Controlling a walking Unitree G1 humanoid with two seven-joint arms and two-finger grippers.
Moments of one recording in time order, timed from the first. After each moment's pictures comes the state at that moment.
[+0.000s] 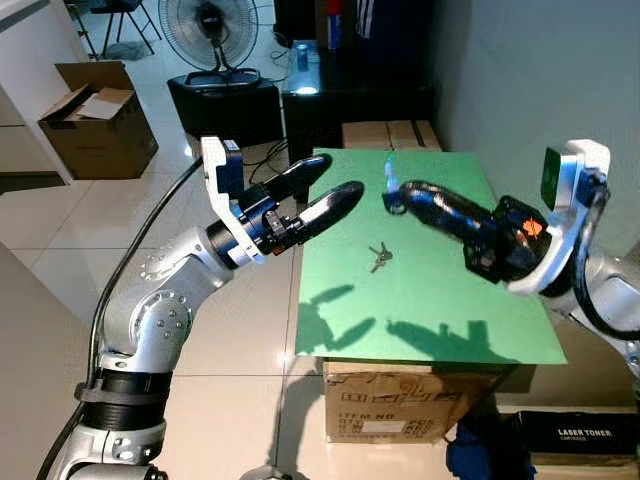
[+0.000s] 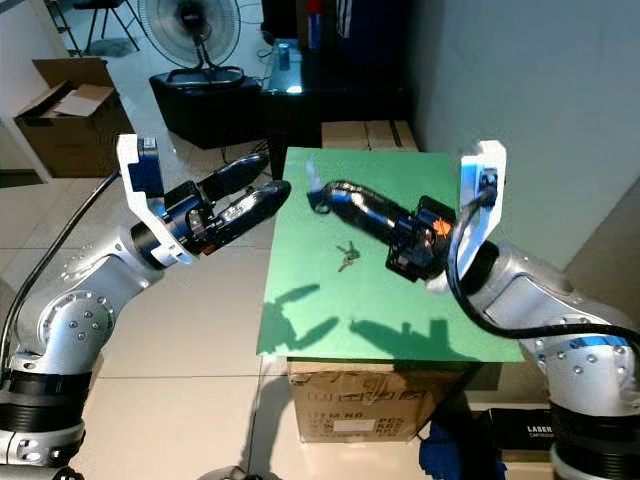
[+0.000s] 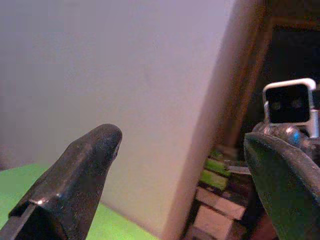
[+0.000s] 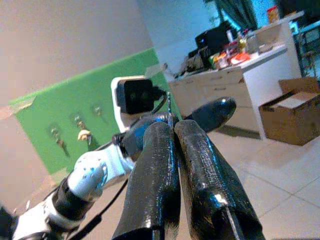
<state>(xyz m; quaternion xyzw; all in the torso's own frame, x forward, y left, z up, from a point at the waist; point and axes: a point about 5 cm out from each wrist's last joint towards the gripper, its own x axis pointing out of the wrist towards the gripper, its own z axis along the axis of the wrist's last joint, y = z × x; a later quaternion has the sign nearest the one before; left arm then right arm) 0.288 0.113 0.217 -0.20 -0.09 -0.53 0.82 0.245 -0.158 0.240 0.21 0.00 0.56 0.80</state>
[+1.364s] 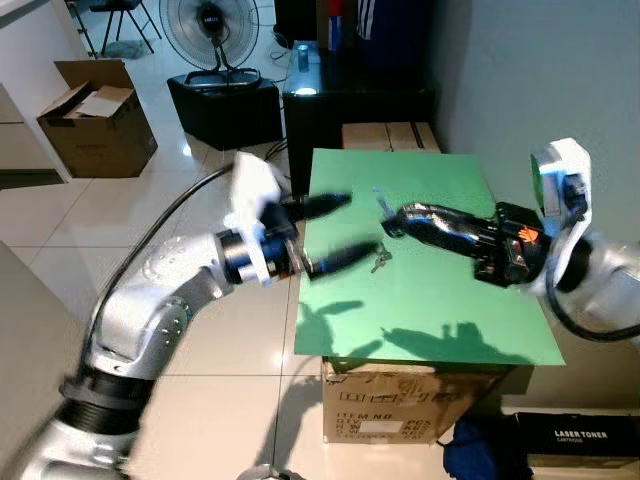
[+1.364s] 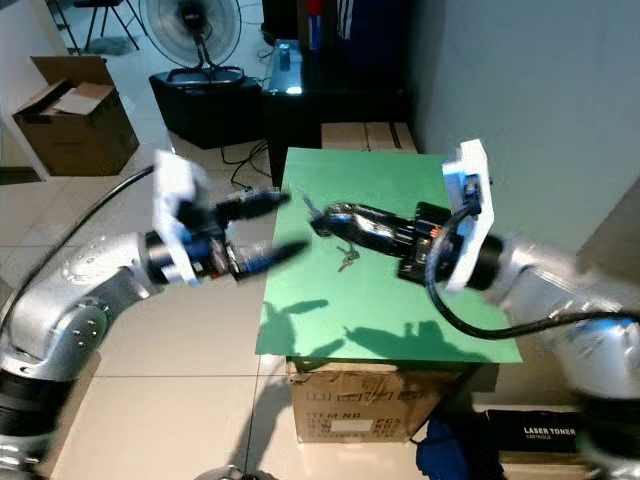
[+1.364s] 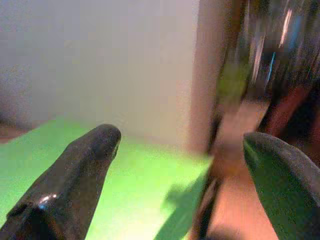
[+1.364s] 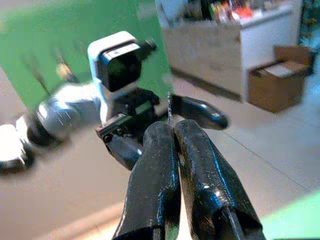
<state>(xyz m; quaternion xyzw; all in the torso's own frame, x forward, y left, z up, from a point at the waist) 0.282 0.107 0.202 0.06 0.00 -0.56 0.83 0.254 -0.172 0.245 0.06 0.05 0.57 0.82</state>
